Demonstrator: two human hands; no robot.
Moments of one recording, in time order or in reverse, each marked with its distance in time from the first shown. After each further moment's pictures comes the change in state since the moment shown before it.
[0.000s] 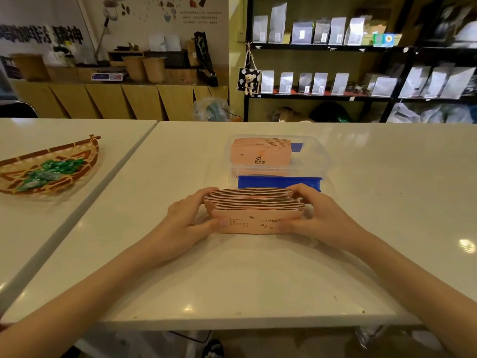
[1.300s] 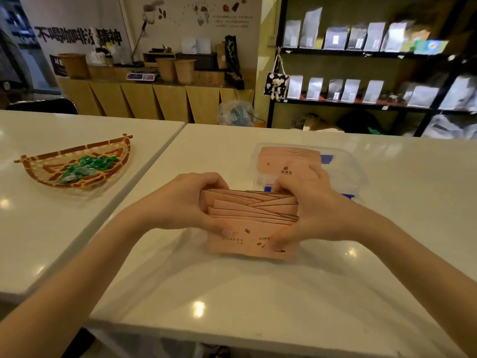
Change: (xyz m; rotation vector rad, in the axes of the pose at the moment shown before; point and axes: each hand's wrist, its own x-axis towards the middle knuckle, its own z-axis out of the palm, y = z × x) left_hand 0.006 0.041 -0.062 0.252 -0.098 -0.055; right_hand 0.032 -0.076 0.008 -0.529 -0.275 -0.116
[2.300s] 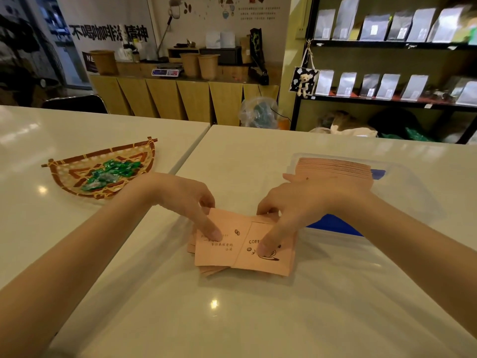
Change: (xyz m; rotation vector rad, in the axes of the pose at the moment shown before) left_hand 0.049 -0.060 -0.053 0.268 -0.516 -0.451; right_hand 0.110 -0.035 -0.004 -0.316 -0.563 -0.076
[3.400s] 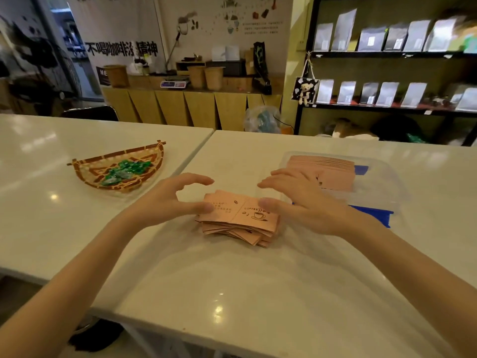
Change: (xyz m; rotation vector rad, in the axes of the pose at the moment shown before) left_hand -0.031 -0.022 0.053 -0.353 0.676 0.281; right_hand -0.028 0.017 0.053 0.180 0.726 -0.151
